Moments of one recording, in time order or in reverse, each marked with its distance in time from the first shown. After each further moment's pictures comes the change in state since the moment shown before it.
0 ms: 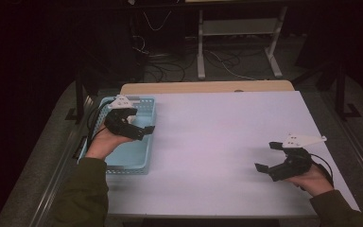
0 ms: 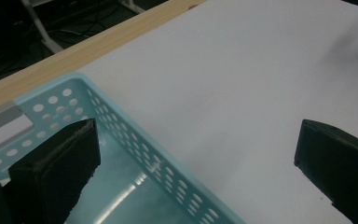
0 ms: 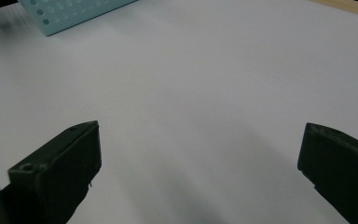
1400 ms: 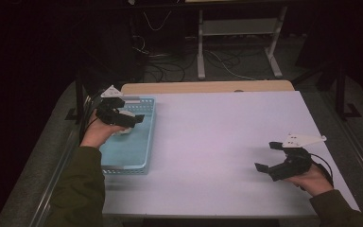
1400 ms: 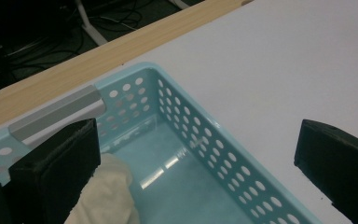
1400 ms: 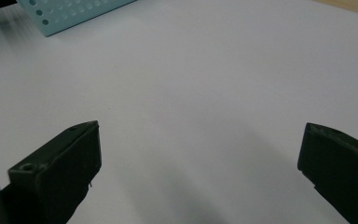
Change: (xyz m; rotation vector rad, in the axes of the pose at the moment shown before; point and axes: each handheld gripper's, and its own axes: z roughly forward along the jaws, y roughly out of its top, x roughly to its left) left arm 0.041 0.002 -0.001 0.038 0.127 -0.069; right arm -0.001 0.000 0.001 0.001 0.002 0.002
